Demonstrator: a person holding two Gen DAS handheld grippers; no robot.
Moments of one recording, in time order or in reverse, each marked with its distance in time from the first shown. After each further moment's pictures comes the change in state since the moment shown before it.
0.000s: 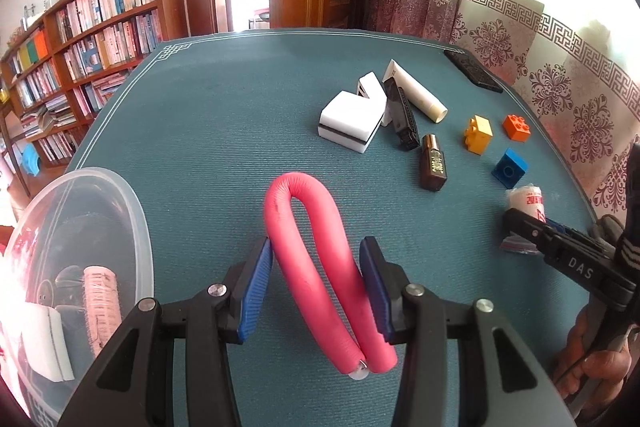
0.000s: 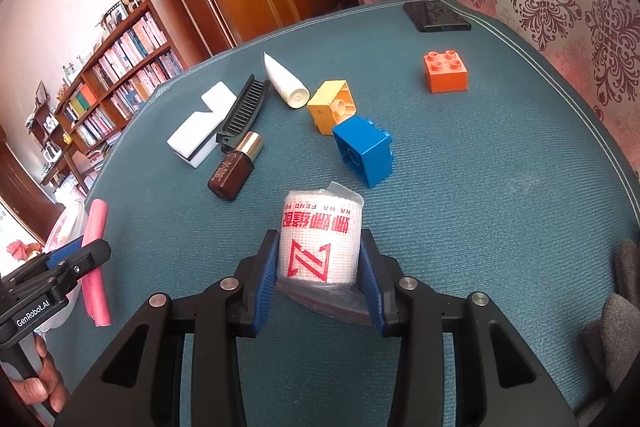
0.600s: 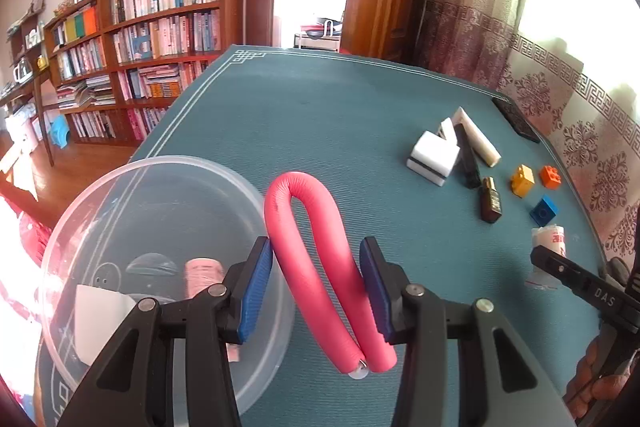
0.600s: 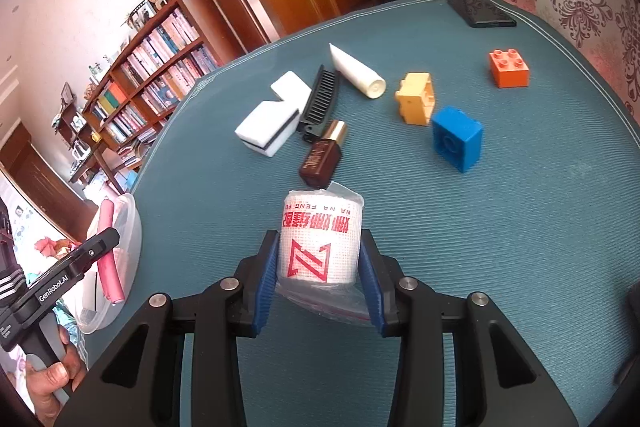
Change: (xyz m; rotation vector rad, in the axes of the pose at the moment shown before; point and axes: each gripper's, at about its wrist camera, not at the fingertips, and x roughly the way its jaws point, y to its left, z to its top) left arm -0.033 0.078 -0.008 -0.155 -0.082 0.087; right arm -0.005 0.055 -0.006 -0.002 0.030 0.127
